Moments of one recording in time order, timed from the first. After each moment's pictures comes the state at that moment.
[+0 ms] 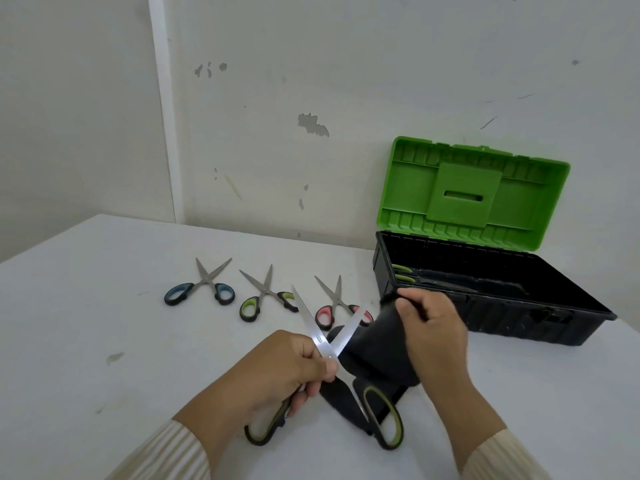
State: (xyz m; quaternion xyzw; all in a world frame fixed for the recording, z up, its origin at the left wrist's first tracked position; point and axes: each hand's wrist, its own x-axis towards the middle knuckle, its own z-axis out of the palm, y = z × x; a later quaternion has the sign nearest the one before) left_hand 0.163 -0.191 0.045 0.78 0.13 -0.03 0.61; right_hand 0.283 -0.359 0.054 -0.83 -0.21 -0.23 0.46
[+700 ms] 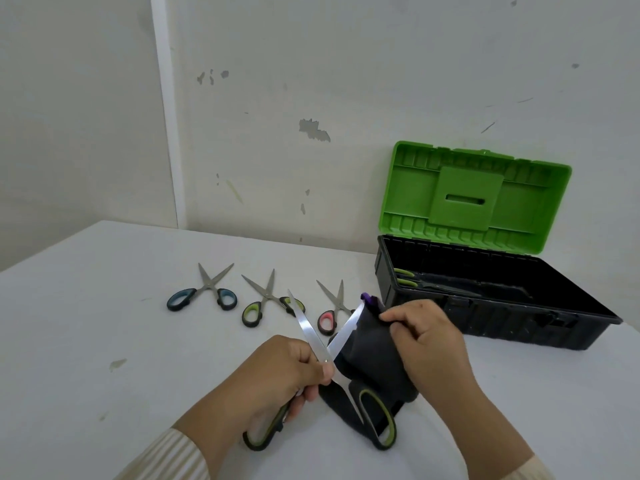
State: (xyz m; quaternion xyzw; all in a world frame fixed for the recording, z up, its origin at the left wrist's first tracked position) left_hand 0.161 -0.189 0.047 0.78 0.15 -0.02 0.61; right_hand 0.266 -0.365 0.064 -0.87 -0.29 -0.13 0.39
